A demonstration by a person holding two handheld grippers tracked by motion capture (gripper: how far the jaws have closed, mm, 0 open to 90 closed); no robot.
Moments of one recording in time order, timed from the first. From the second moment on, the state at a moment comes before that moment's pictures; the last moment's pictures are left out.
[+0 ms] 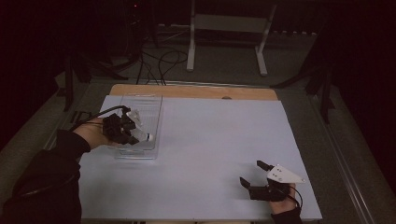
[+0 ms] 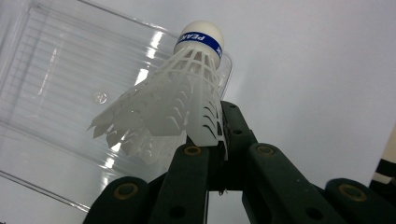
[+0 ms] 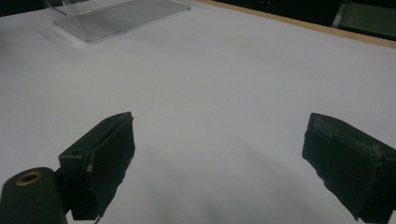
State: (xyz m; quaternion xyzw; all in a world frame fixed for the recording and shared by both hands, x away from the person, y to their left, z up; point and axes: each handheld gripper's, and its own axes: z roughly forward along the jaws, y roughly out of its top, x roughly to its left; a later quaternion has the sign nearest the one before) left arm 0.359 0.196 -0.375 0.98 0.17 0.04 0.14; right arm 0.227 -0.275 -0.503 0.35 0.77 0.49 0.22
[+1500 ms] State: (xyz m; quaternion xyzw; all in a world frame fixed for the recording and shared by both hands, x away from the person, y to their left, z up) left arm 0.375 0.193 -0.413 0.97 0.19 0.02 0.13; right arm 0.228 -0.274 -0.504 0.36 0.77 0.48 0.22
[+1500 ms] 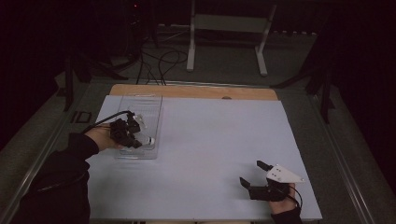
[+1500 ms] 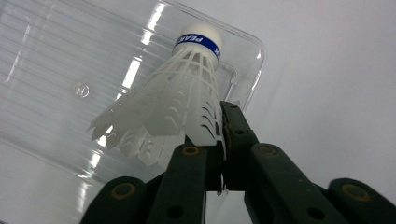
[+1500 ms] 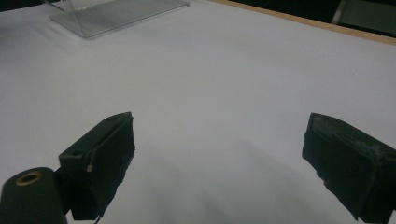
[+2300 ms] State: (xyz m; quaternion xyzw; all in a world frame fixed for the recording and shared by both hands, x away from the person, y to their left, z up) left arm 0.386 0.194 -0.415 0.94 0.32 0.05 0.12; right arm 0.228 -0.275 -0.504 0.36 0.77 0.48 0.22
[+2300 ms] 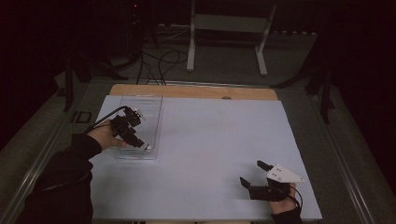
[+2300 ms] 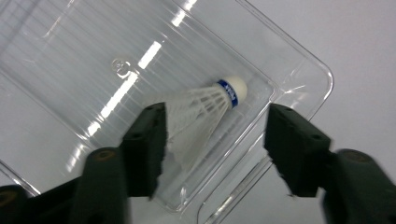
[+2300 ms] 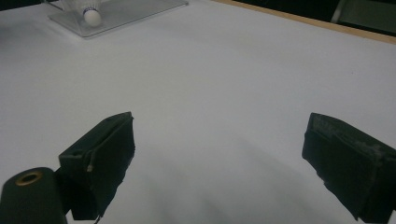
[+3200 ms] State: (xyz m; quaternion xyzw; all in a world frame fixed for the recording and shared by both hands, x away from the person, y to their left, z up) left arm 0.369 0.171 -0.394 0.93 0.29 0.03 0.24; right arm 0.227 -0.276 -0.502 0.36 0.77 0.48 0.22
